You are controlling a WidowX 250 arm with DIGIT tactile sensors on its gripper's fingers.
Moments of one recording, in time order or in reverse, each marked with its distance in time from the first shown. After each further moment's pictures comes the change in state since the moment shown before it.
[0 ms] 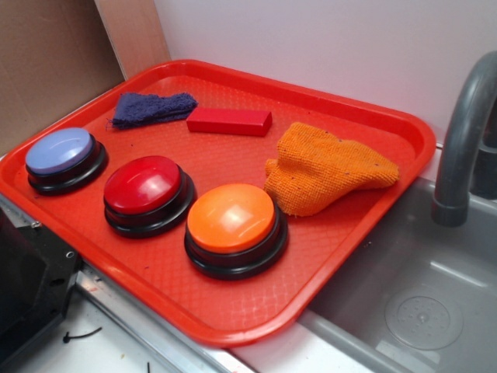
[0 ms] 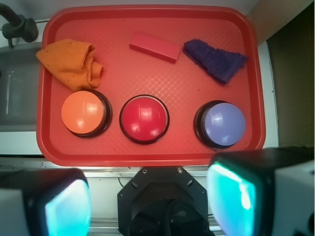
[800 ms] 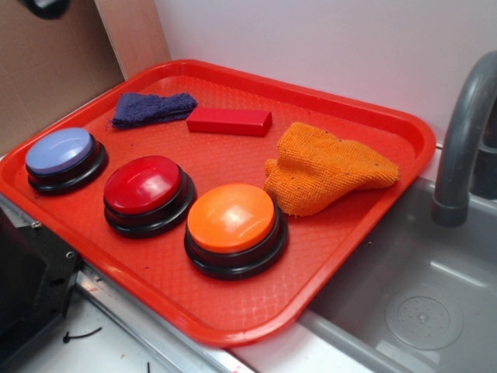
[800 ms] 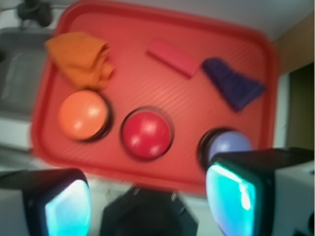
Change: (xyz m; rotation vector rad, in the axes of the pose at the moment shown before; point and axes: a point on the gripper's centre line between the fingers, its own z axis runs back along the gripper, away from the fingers) arm 0.026 -0.032 -0.029 0.028 -0.081 -0.357
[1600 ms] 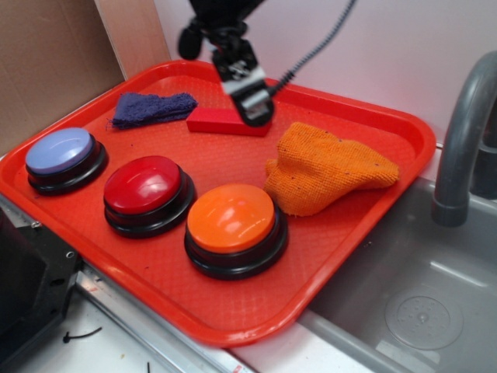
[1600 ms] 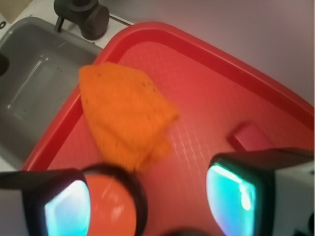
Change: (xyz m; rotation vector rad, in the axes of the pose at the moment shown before) arm 0.091 -0.034 -0.128 -0.154 -0.039 -0.248
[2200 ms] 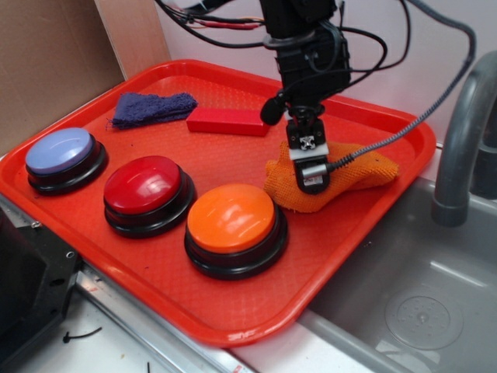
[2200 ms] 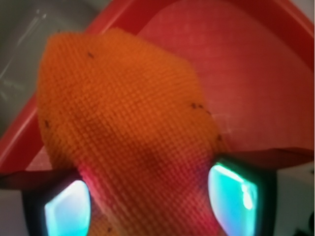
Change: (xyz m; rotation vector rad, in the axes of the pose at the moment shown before) arm 0.014 -0.004 -0.077 -0.166 0.197 -0.190
